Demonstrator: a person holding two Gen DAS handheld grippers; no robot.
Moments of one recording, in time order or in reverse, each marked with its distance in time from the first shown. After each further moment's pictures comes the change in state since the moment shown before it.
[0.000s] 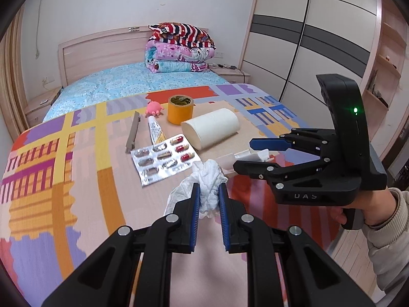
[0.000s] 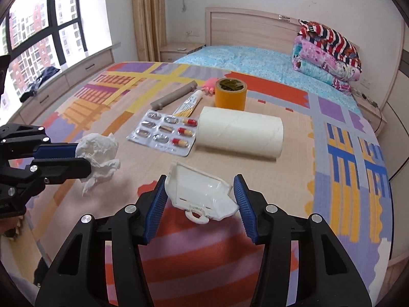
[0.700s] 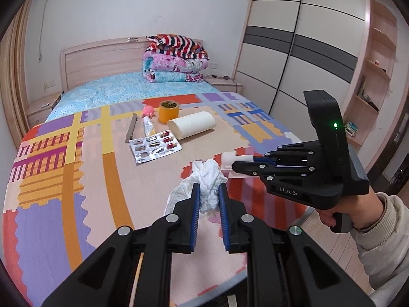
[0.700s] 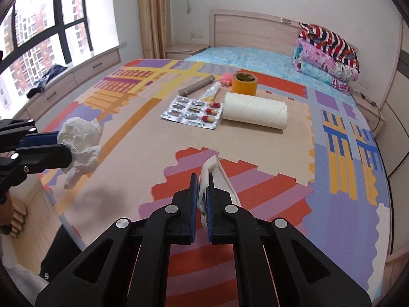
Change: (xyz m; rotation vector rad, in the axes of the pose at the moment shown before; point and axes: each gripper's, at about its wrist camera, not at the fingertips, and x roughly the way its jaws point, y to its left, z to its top) left arm -0.068 -0.034 -0.035 0.006 -0.070 -0.029; right arm -0.047 0.035 -0.035 -0.013 -0.022 0.008
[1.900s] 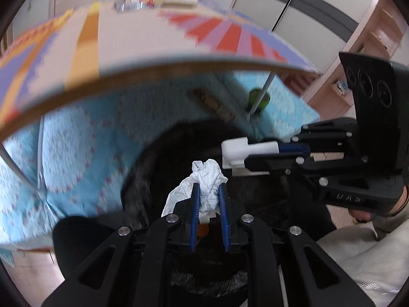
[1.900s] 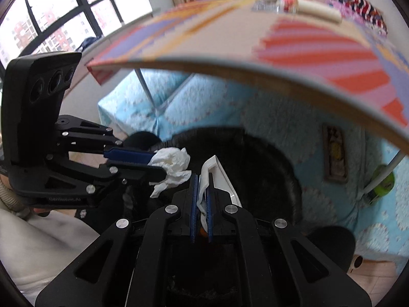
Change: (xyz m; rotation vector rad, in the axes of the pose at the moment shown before) left arm 0.012 -0.036 -0.197 -0.088 0.359 -0.100; right arm -0.016 0.114 -0.171 0.040 0.213 0.221
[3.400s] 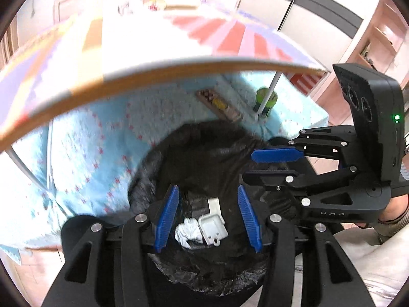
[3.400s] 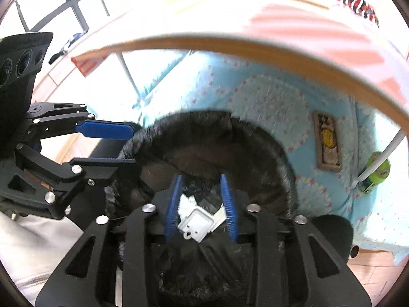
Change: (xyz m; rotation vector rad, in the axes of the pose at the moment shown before) left arm -0.016 -0.010 0.009 0.027 -0.042 0.067; right arm -0.001 -0.005 -0.006 0.023 0.009 -0.070
